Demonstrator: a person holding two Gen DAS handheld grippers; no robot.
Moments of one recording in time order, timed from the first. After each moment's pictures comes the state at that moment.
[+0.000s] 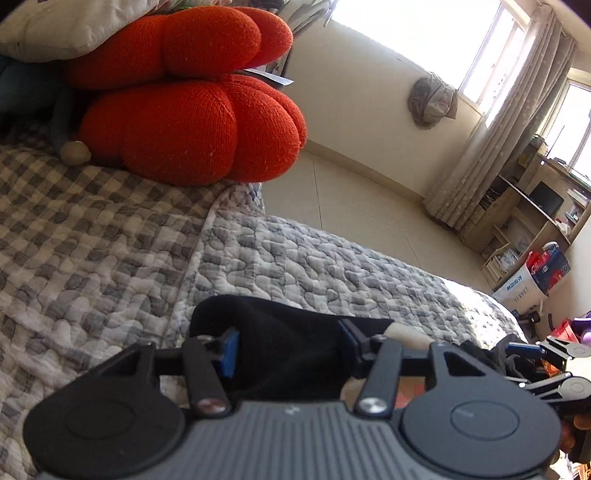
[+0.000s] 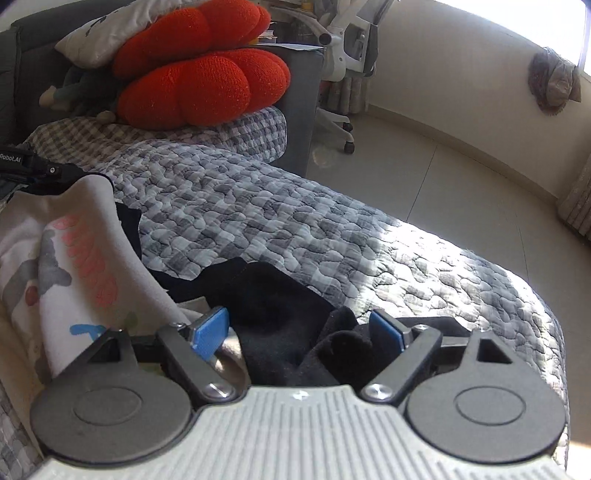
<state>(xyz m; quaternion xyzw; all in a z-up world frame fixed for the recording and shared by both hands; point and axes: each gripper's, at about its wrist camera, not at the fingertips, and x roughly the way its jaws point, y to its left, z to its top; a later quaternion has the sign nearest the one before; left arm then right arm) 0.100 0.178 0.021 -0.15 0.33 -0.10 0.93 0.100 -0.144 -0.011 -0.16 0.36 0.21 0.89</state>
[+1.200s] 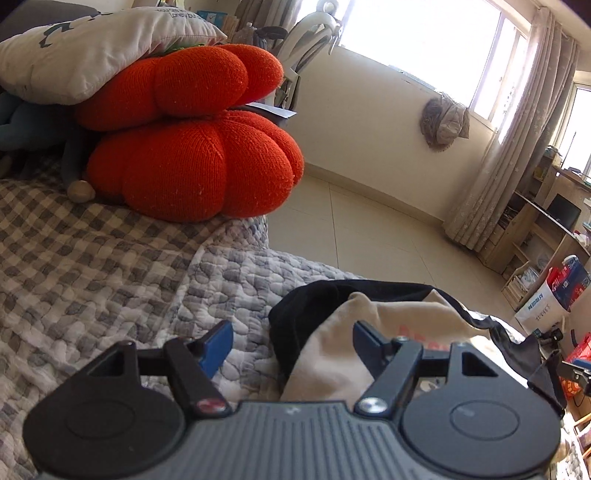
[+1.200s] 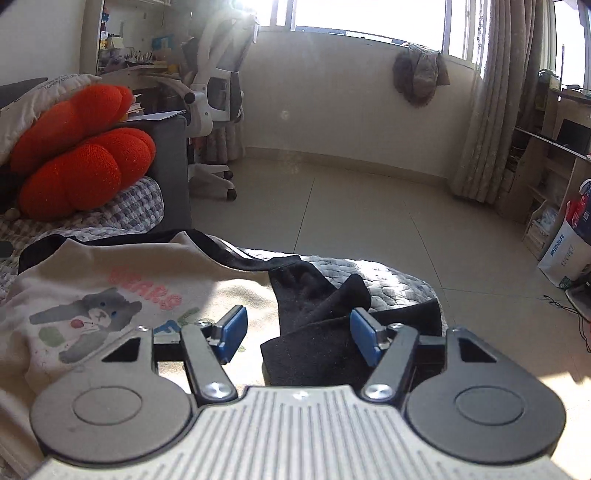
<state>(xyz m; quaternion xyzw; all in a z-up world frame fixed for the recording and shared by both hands) 0.088 0.151 0.039 -0.14 0.30 -0.05 0.94 0.060 -0.234 0.035 -0.03 0.29 0.03 0.96</state>
